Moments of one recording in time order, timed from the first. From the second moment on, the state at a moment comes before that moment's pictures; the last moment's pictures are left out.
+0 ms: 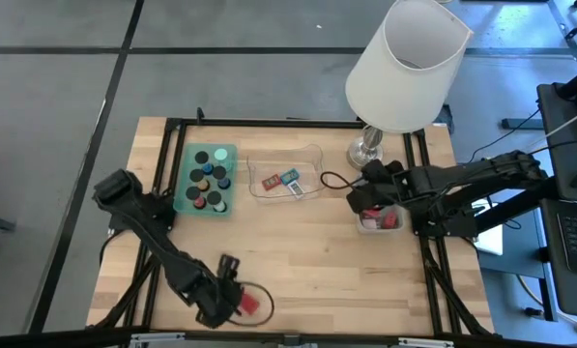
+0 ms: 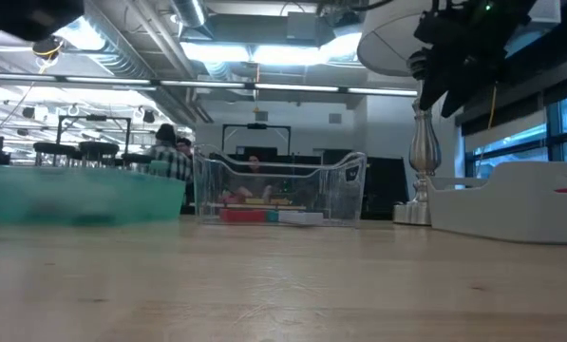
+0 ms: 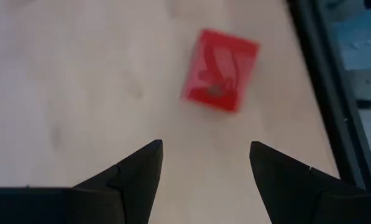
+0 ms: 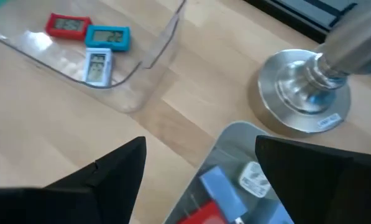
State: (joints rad) left arm -0.80 1.74 1.24 -0.79 -0.21 -0.48; right arm 0.19 1.19 0.96 -0.99 0.60 0.97
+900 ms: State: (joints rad) left arm -0.73 1.87 1.25 -0.52 -0.09 -0.24; right arm 0.22 1.19 0.96 -0.98 0.58 1.01
